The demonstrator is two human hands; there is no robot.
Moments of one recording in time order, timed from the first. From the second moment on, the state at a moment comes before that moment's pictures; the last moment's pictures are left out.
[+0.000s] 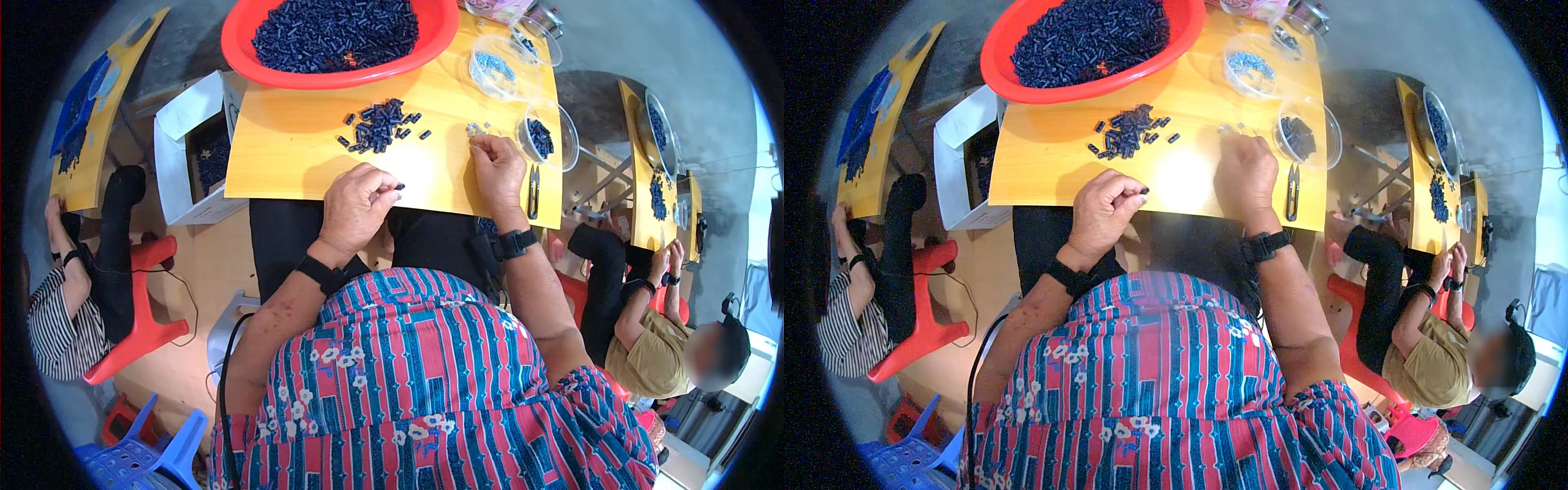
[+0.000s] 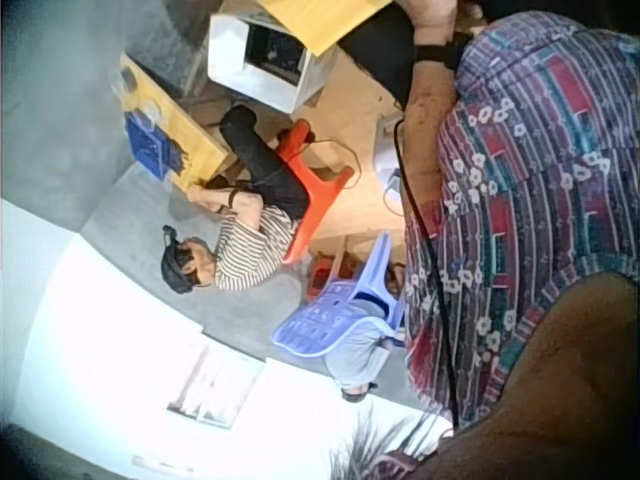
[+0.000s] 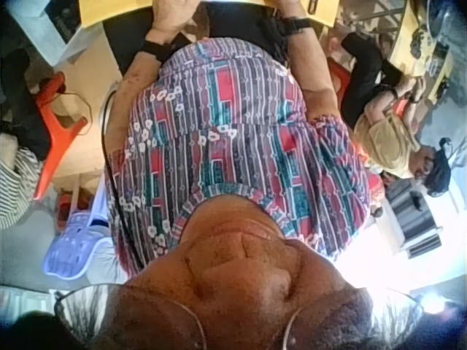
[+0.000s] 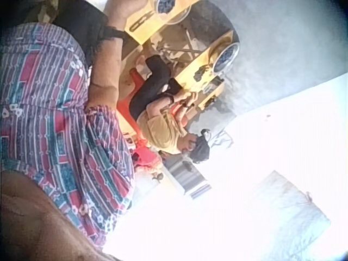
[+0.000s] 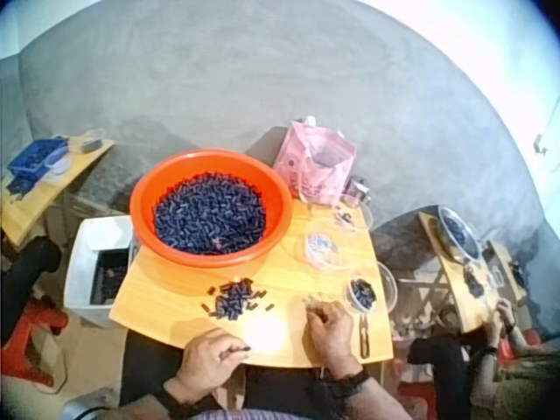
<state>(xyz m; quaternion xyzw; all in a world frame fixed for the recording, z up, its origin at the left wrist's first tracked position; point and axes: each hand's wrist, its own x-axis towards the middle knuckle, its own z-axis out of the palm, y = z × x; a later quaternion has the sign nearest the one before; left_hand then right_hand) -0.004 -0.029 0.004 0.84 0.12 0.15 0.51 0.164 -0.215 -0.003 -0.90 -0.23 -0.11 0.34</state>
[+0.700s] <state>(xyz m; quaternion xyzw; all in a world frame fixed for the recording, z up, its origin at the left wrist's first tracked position) -0.002 -0.028 0.000 0.84 0.09 0.18 0.50 0.158 -0.216 0.009 -0.89 -0.21 -0.06 0.40</state>
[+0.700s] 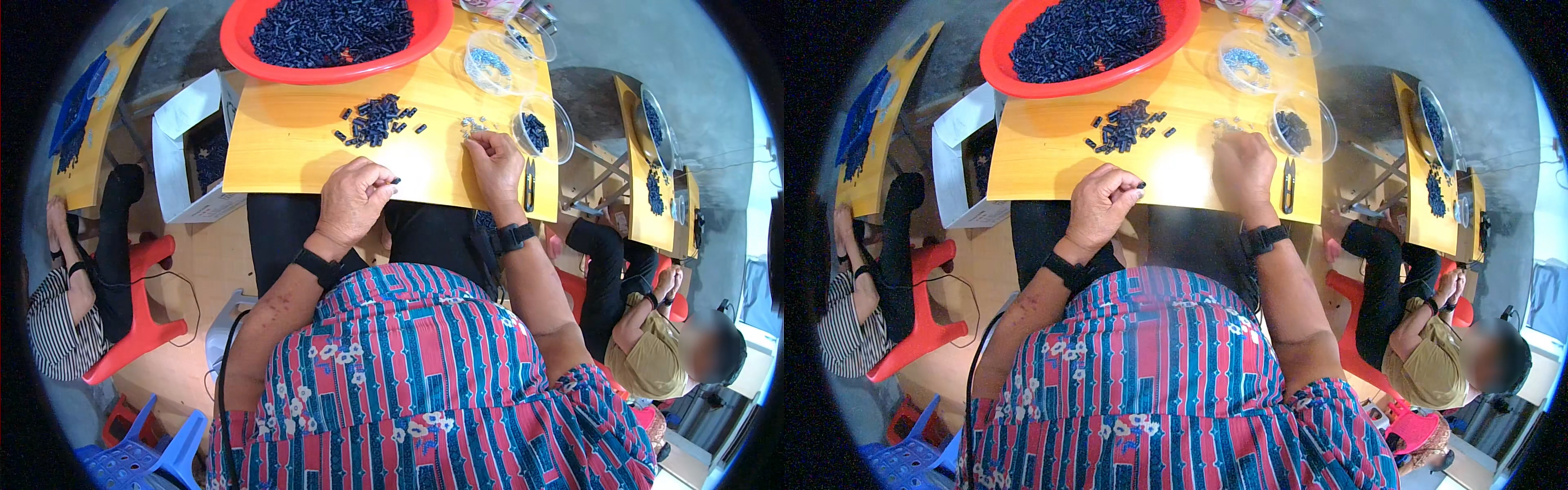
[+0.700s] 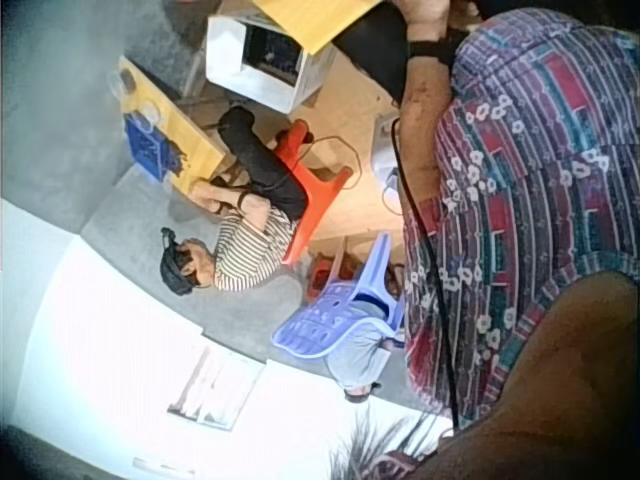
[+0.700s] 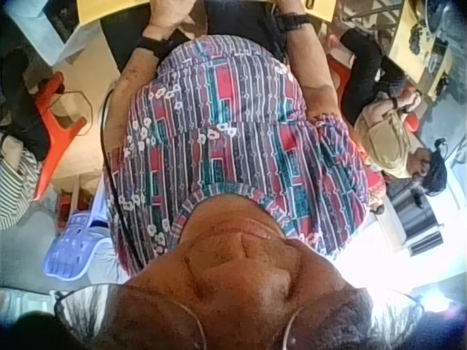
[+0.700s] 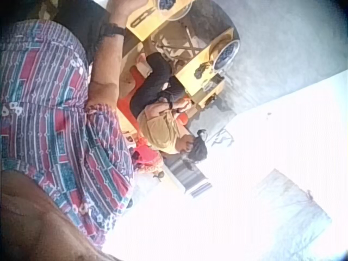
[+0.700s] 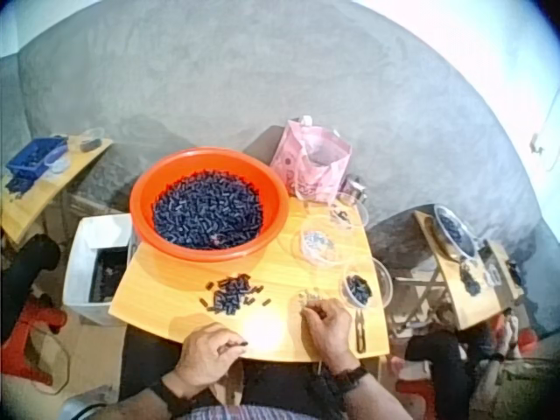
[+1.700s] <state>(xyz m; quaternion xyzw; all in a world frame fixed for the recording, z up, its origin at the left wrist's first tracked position) -0.004 -0.026 0.002 0.86 0.10 0.16 0.48 0.143 -0.210 0.035 -0.88 -0.43 -0.13 0.15</state>
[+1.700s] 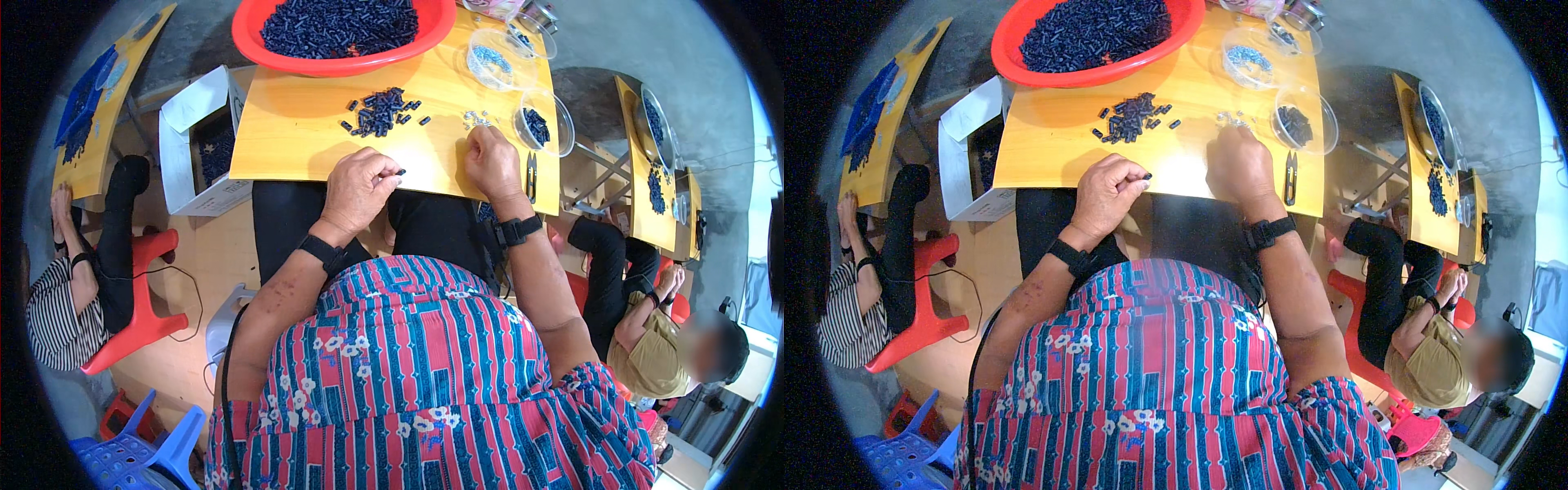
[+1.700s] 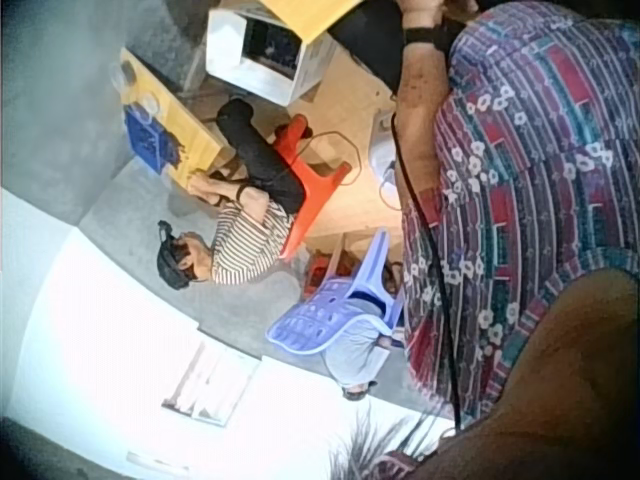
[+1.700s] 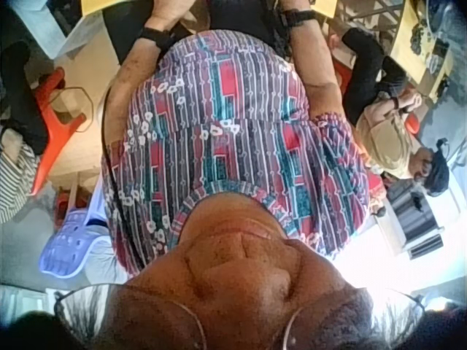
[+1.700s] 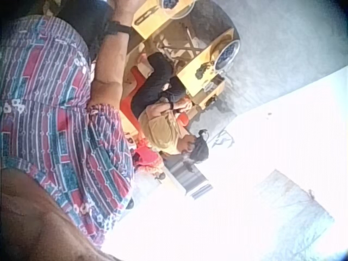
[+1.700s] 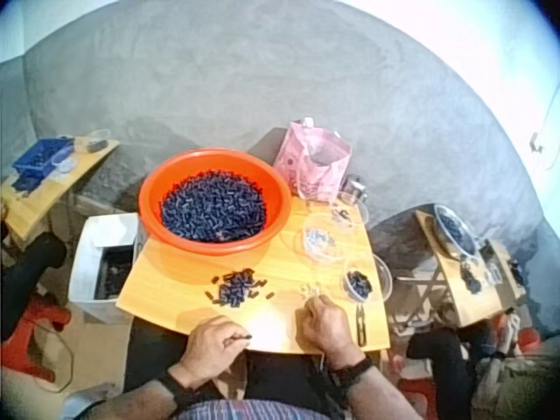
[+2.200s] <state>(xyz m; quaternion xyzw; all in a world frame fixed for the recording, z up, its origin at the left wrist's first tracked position) -0.002 -0.026 0.000 0.85 0.09 0.17 0.49 0.113 -0.192 0.017 -0.70 -0.16 0.33 0.62</state>
